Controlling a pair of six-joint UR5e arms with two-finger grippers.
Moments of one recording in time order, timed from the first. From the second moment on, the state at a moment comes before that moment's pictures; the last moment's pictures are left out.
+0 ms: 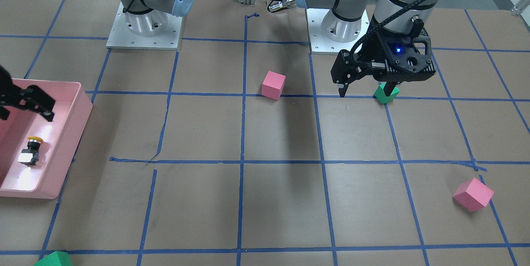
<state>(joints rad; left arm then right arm) -1.59 -1.62 -1.52 -1.46 1.61 -0.05 1.18 -1.42 1.63 -1.80 -1.60 -0.36</state>
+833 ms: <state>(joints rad) -1.59 -1.62 -1.52 -1.46 1.61 -0.05 0.99 -1.22 1.80 -2.22 -1.56 -0.57</state>
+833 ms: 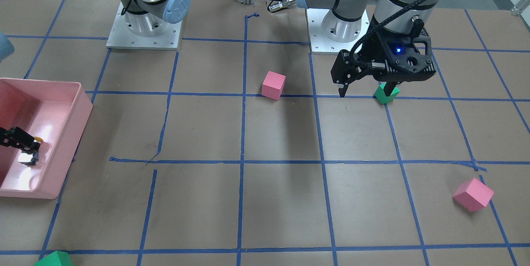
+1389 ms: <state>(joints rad) -1.59 -1.62 -1.52 -1.46 1.60 -0.05 0.97 -1.20 1.82 -2.23 -1.55 -0.59</state>
